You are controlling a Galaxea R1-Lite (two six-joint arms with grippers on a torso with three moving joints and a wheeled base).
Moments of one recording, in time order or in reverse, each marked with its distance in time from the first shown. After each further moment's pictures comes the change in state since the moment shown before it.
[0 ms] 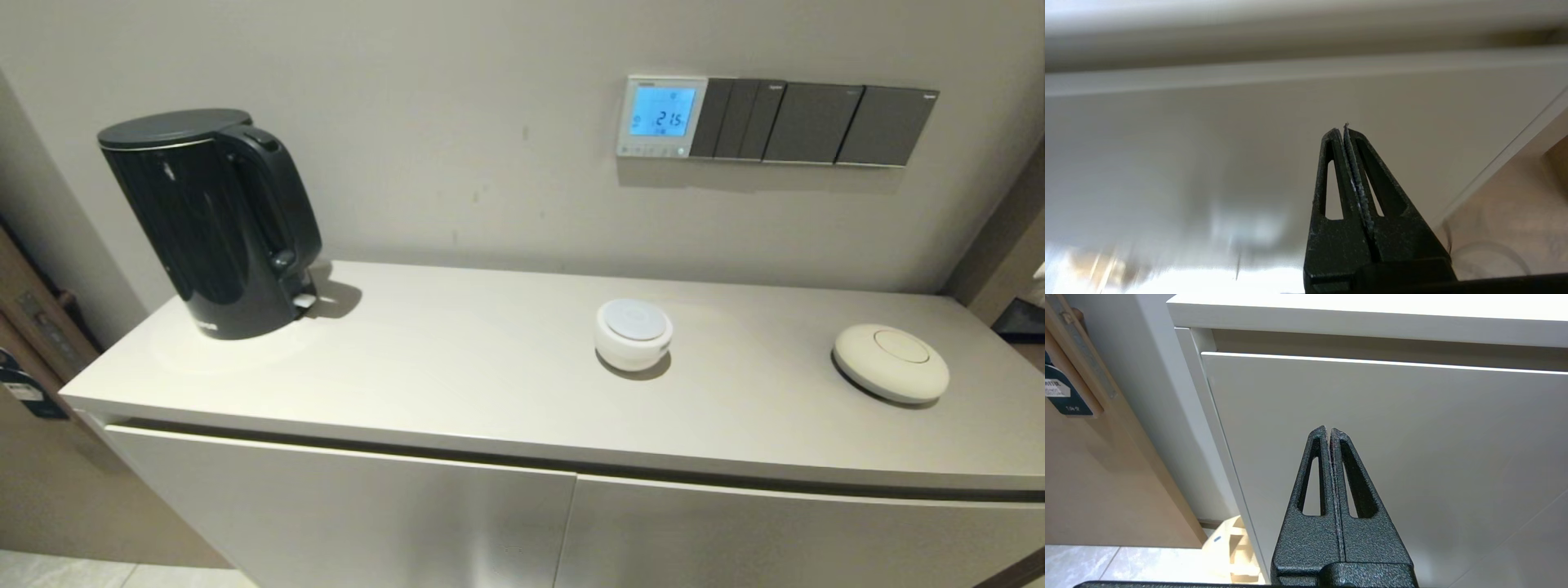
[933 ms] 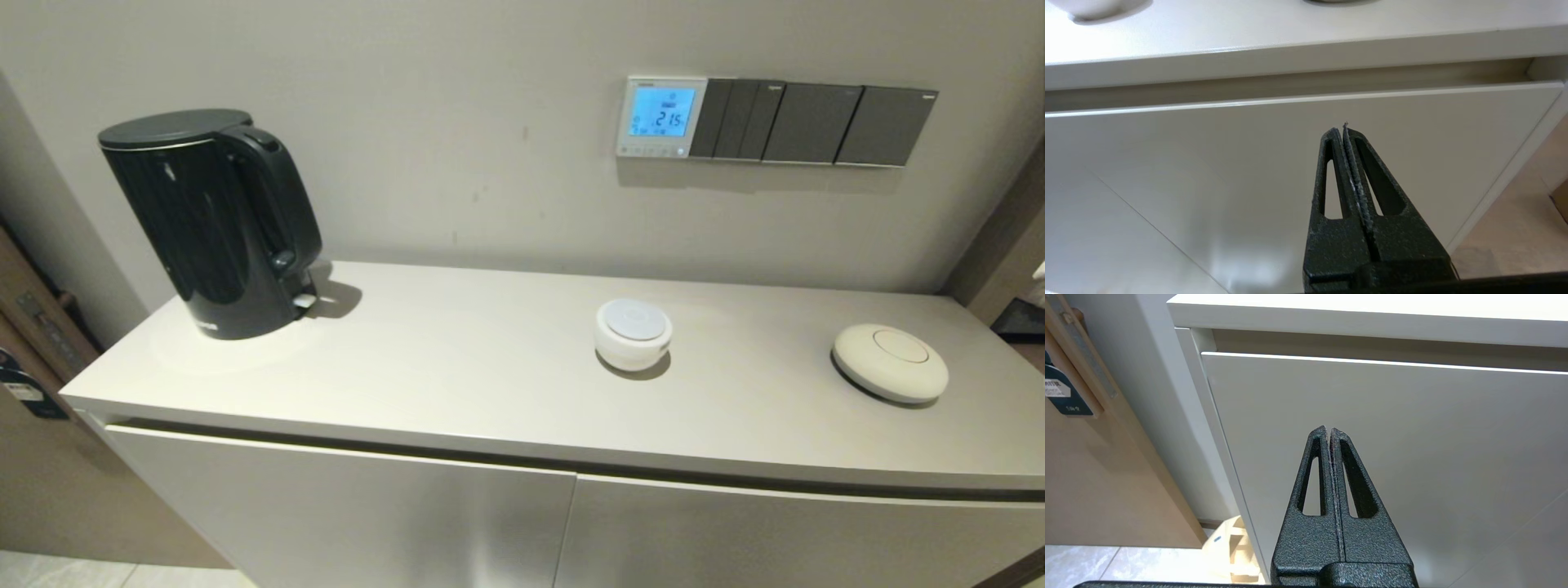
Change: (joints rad) left arm 0.000 0.000 0.000 0.000 0.000 0.000; right arm -0.105 -0.231 0.002 0.129 0.088 -0.022
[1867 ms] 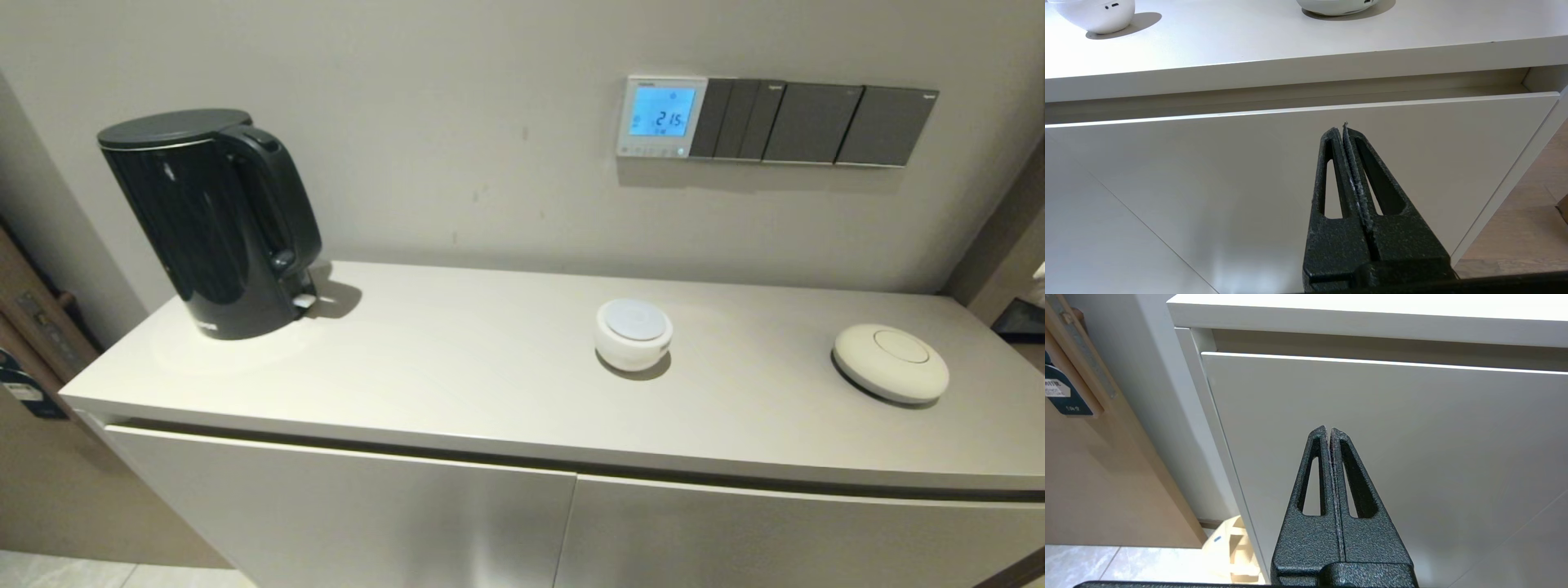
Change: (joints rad) left arm 0.000 0.000 0.000 0.000 0.000 0.000; right arm 0.002 -0.040 0.000 0.006 0.003 0.006
